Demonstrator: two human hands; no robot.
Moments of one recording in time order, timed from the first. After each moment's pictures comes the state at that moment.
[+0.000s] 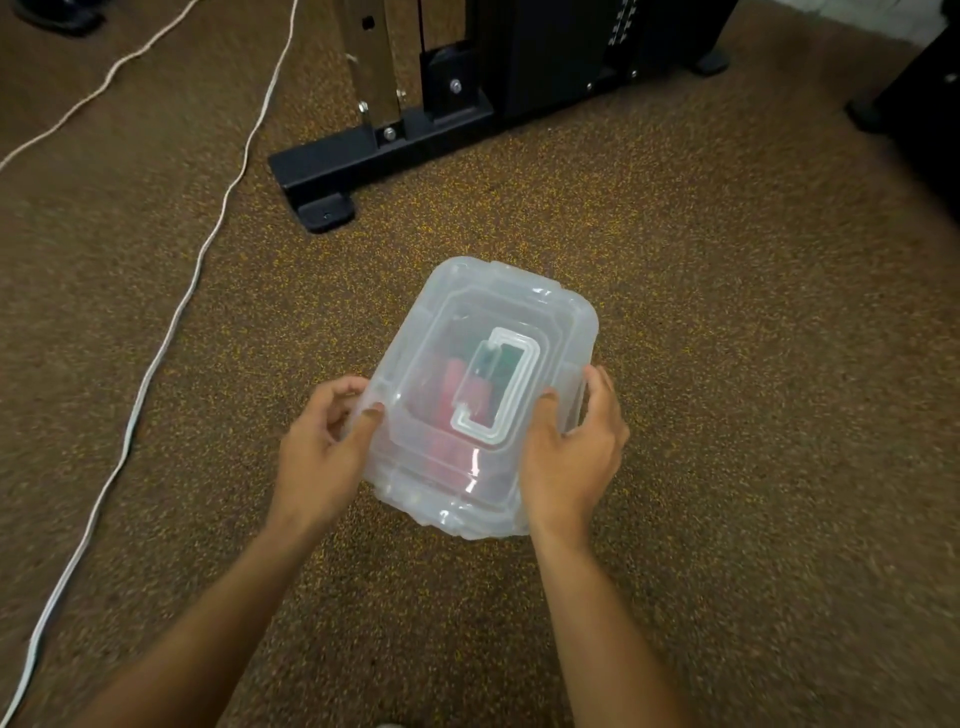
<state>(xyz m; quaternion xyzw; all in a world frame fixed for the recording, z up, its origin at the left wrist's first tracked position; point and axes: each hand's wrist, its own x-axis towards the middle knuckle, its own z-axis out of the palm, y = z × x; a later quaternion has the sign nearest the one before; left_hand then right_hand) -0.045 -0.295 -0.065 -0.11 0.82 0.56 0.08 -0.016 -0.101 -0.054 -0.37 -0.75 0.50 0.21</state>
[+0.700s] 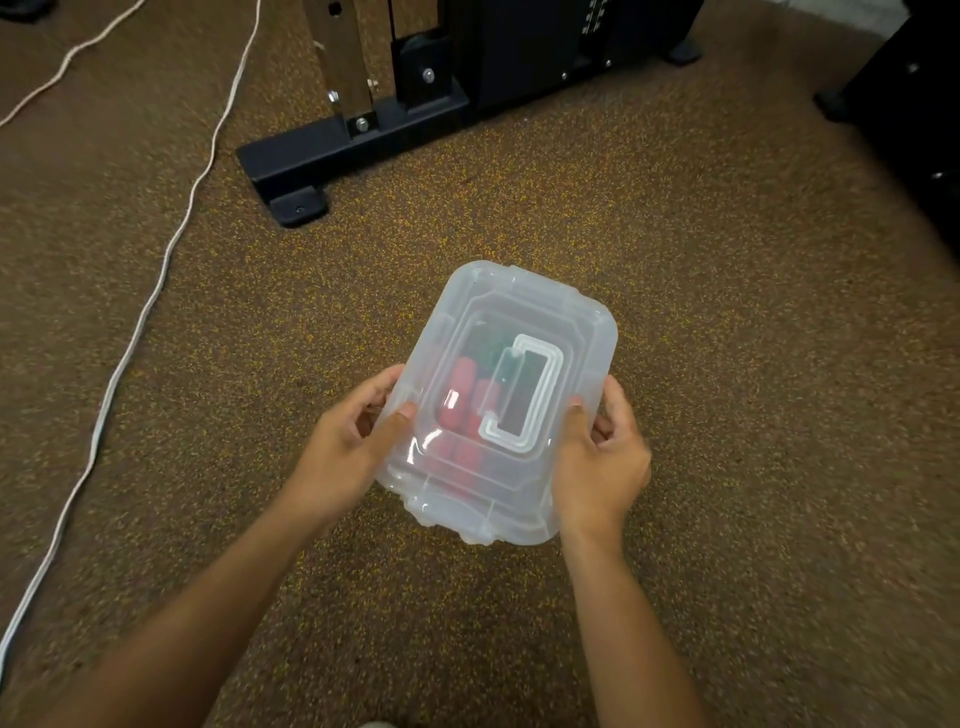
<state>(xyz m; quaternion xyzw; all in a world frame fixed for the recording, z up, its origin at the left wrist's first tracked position) -0.053 -0.273 -0.070 -0.01 0.73 0.65 0.24 0.006 -0.063 -0.062 -0.42 -0.68 0.56 0.20</state>
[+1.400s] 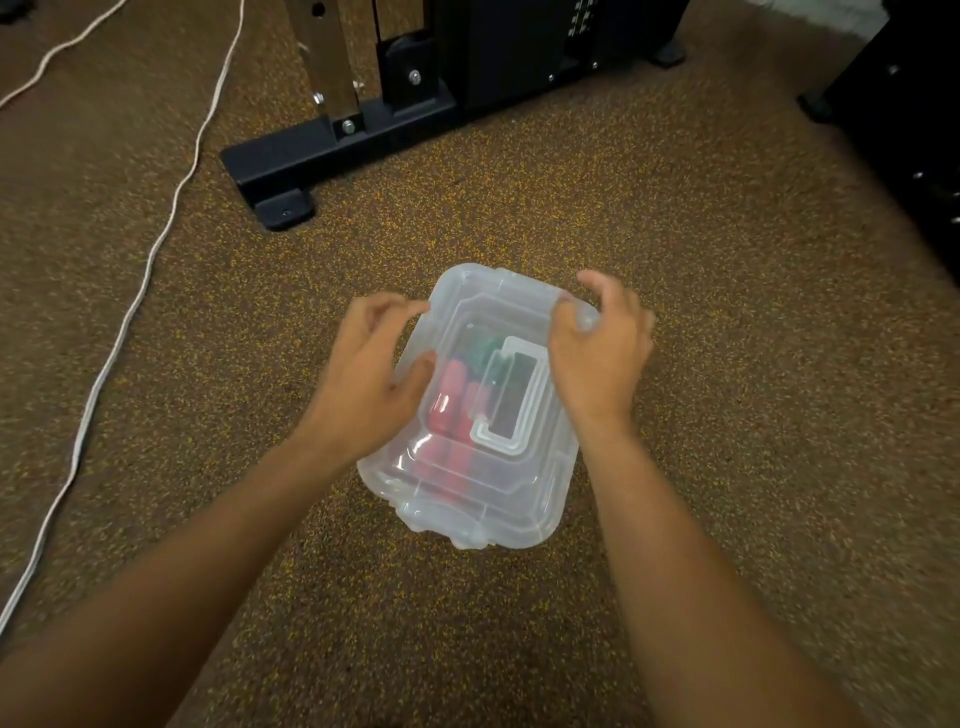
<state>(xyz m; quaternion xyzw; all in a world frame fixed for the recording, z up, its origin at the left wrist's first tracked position) -0.104 -0.236 -0.046 0.17 0.91 0.37 0.05 -0.078 -0.023 -0.034 -0.28 -0.87 0.36 0.19</state>
